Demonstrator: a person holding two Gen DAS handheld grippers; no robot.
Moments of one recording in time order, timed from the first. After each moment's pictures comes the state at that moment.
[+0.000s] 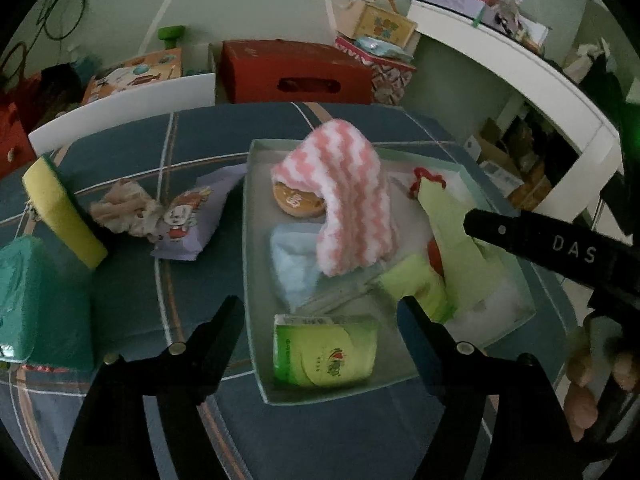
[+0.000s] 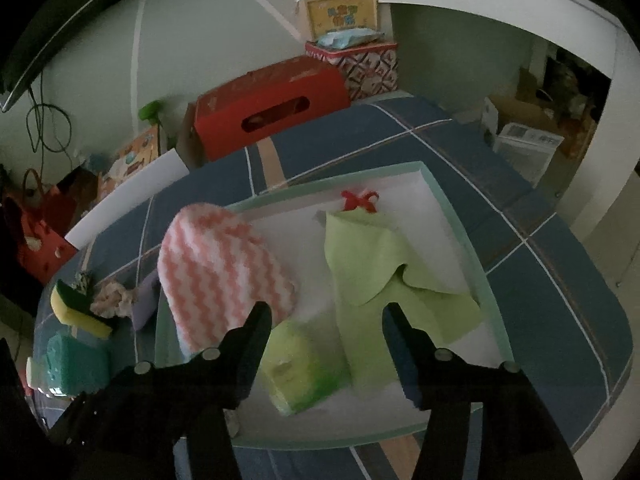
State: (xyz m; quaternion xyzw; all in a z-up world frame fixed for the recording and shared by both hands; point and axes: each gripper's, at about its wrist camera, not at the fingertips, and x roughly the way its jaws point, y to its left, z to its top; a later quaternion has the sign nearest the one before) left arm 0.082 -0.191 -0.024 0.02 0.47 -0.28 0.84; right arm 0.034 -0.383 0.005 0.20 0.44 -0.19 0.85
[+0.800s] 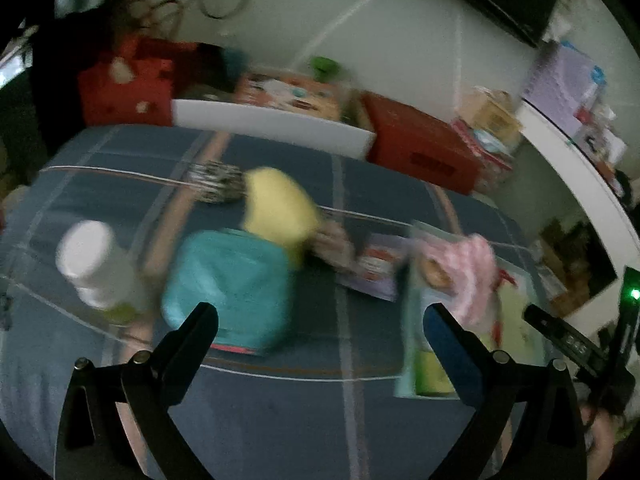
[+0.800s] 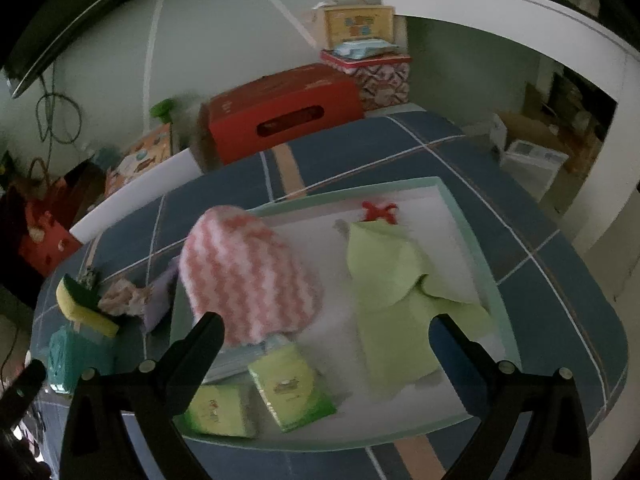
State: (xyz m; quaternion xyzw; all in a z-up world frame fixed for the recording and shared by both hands) left arm 0.098 -0.042 0.029 -0.09 0.44 -0.10 0.89; right arm 0.047 -0.354 0.013 0.17 0.43 -0.17 0.87
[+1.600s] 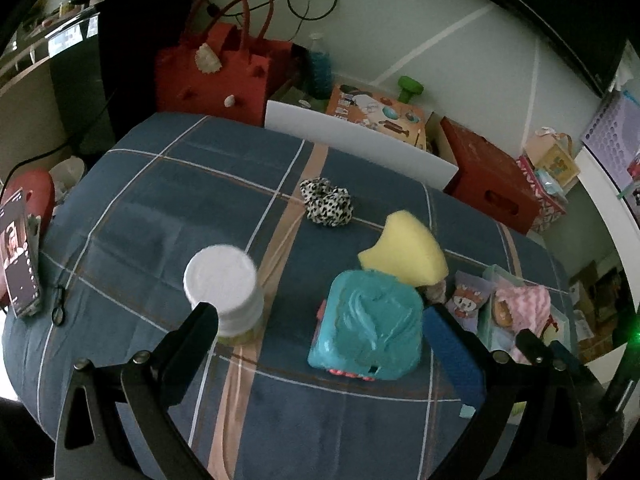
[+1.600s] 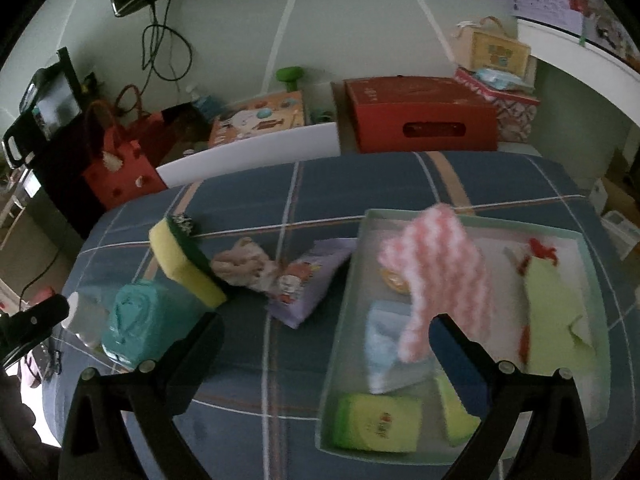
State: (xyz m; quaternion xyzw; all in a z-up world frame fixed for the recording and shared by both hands) left arm 0.118 0.039 0.037 -0.12 0.46 -0.02 0.88; right arm 0.099 -0.227 0.017 0.10 0.43 -0.02 0.90
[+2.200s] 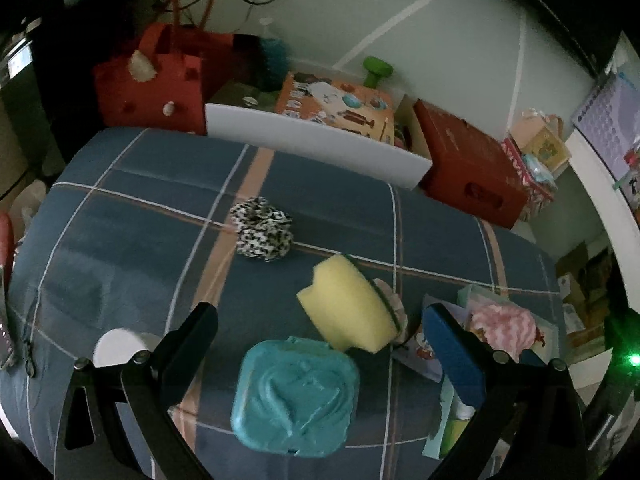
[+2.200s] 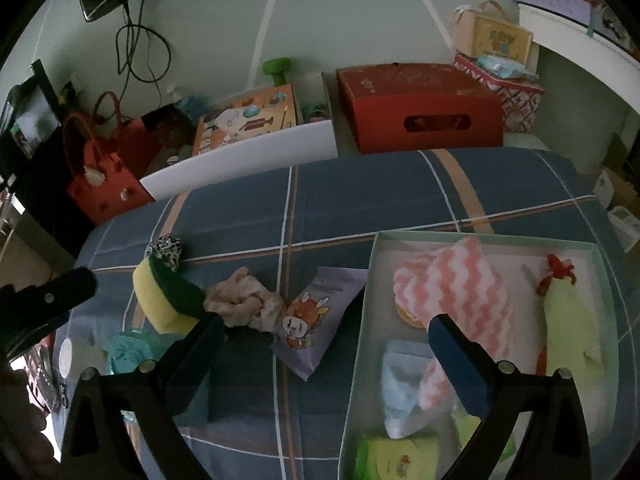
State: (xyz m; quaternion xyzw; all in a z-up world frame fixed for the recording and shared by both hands) left arm 0.192 -0.018 0.039 -0.10 0.49 -0.06 0.87; right arm 0.151 -0.233 0.009 0.13 0.46 -0.04 0.88
